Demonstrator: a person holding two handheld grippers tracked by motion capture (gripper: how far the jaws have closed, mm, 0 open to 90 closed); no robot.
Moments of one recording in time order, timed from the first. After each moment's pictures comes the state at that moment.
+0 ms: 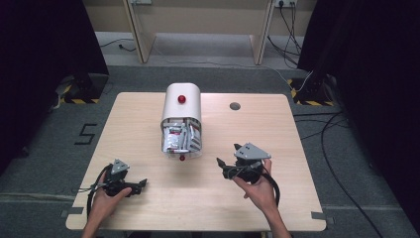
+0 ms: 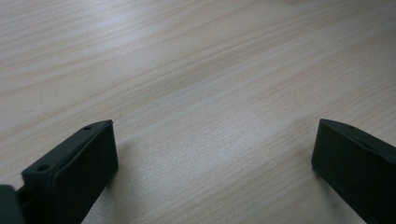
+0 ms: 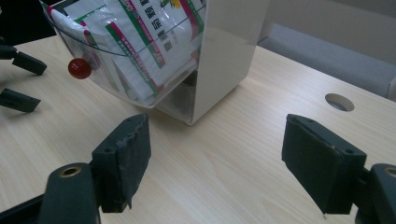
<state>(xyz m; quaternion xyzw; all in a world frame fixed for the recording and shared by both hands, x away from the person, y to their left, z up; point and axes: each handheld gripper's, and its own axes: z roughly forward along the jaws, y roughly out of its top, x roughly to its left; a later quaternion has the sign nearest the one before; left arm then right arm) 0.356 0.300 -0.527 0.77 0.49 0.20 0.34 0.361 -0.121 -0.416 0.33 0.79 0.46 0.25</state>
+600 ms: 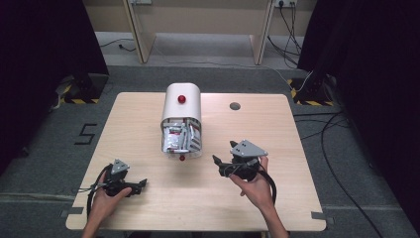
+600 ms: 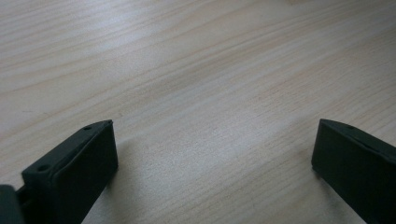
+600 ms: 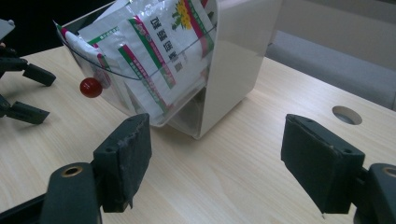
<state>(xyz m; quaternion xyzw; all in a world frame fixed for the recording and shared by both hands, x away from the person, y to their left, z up) 0.356 0.300 -0.527 0.77 0.49 0.20 0.34 0.364 -0.110 -0.408 0.32 0.78 0.47 0.25</state>
